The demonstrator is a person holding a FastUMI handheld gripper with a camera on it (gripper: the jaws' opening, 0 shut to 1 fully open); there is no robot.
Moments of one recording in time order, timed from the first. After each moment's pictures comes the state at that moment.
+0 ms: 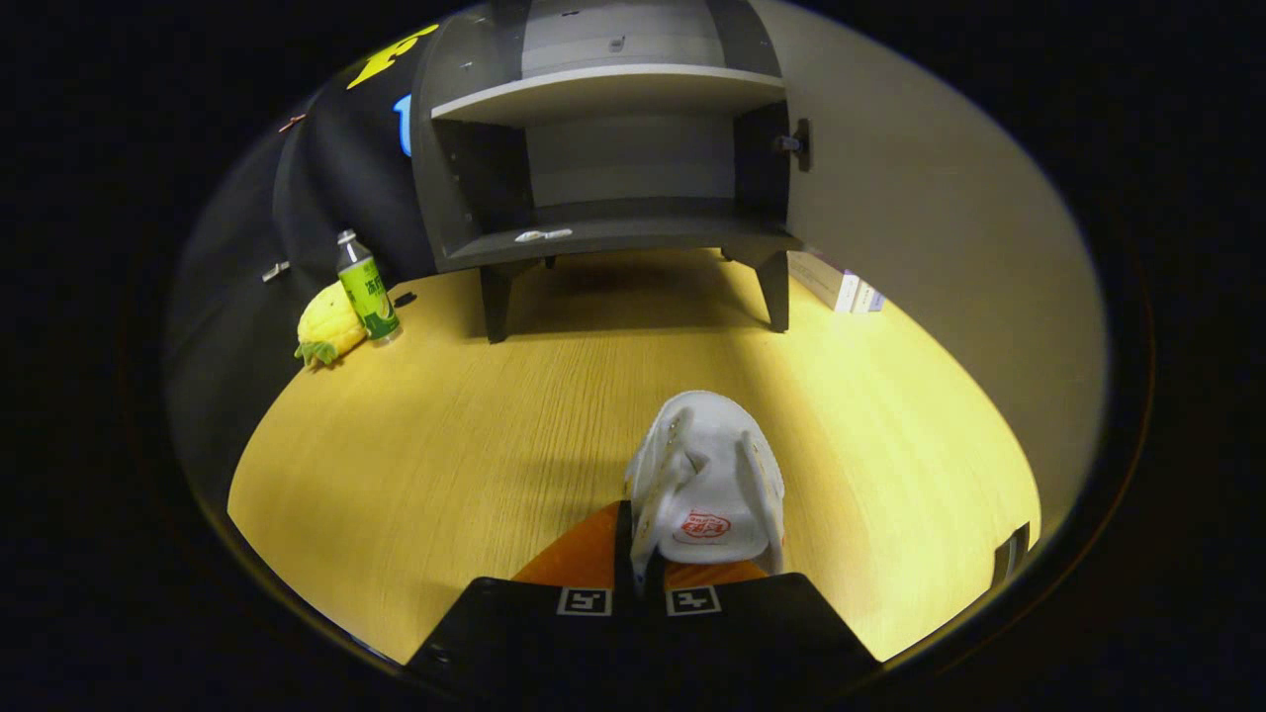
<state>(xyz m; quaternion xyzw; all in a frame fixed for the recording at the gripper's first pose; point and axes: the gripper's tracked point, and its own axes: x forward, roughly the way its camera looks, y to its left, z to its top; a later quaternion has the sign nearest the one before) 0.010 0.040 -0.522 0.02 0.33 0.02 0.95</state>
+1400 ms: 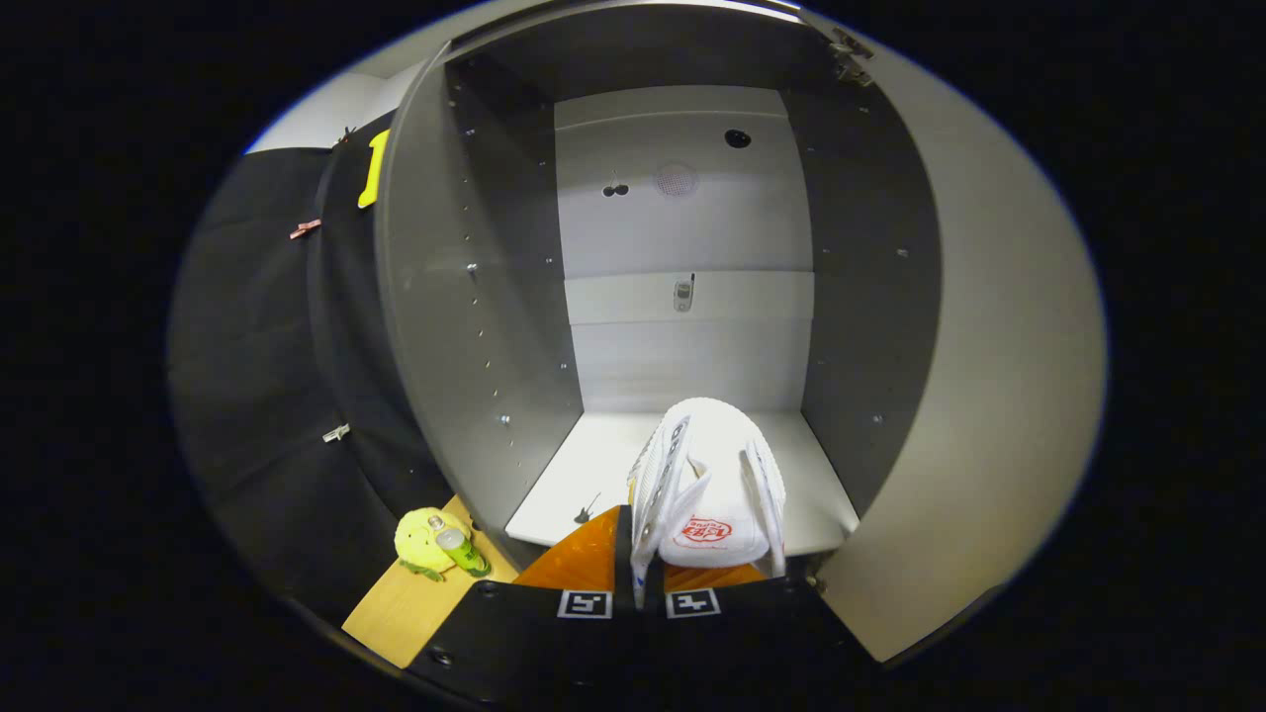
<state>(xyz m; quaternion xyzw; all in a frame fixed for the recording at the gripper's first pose) 0.224 0.105 -0.123 0.01 0.17 0.10 0.98</state>
